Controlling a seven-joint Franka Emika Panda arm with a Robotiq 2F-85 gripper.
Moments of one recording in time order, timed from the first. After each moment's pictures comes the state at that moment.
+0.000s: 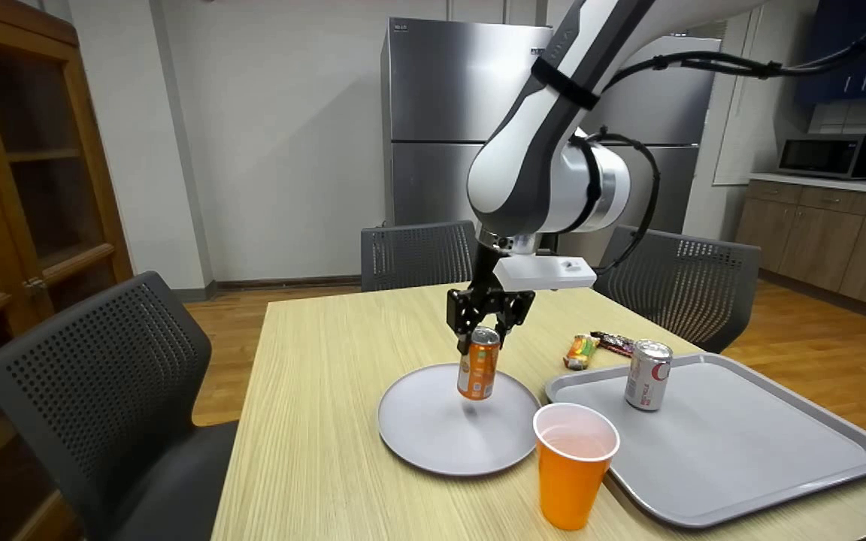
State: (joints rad) arm 0.09 0.52 0.15 -2.14 0.03 2.82 0.00
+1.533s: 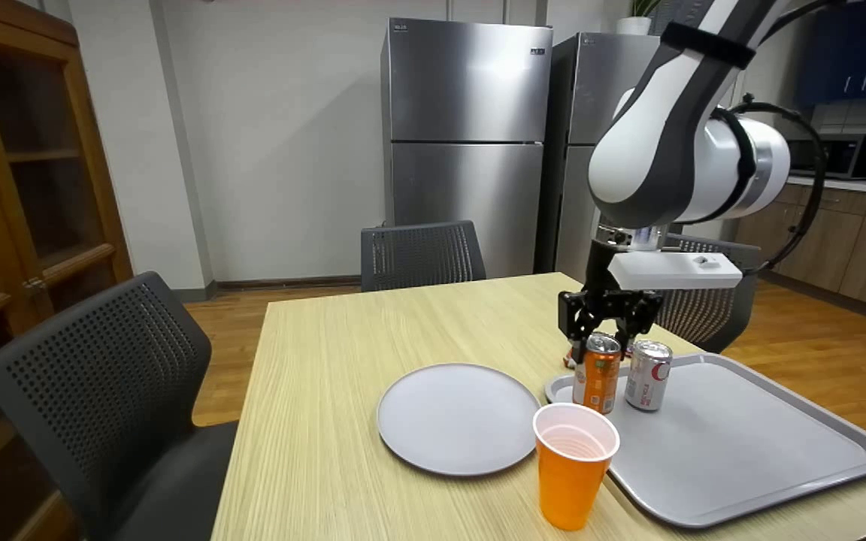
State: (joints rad) arm 0.07 0.27 -0.03 -2.50 0.04 2.84 0.10
